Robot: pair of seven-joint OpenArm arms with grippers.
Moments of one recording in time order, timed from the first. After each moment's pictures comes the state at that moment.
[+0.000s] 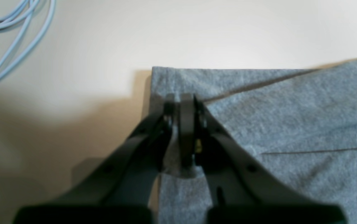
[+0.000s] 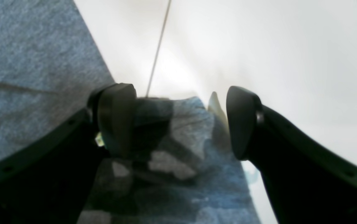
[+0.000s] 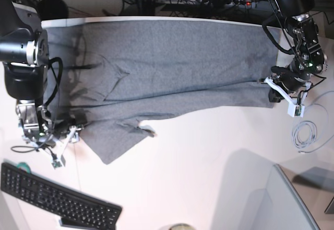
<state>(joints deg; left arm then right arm) 2.8 -15.3 -27.9 73.1 -7.8 -32.2 31.9 31.3 11.1 5.7 27.3 -14.3 19.1 -19.6</state>
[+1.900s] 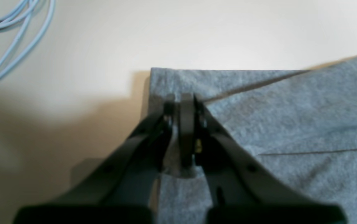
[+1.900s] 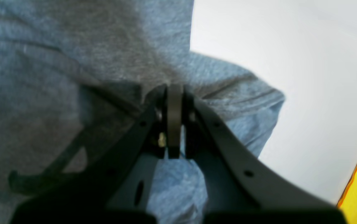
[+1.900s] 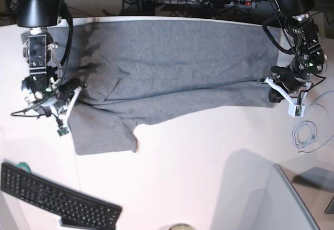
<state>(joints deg) 2.8 -15.3 -28.0 73.1 -8.0 -32.2 31.9 2.9 6.5 5.6 78.3 -14.1 19.2 -48.4</state>
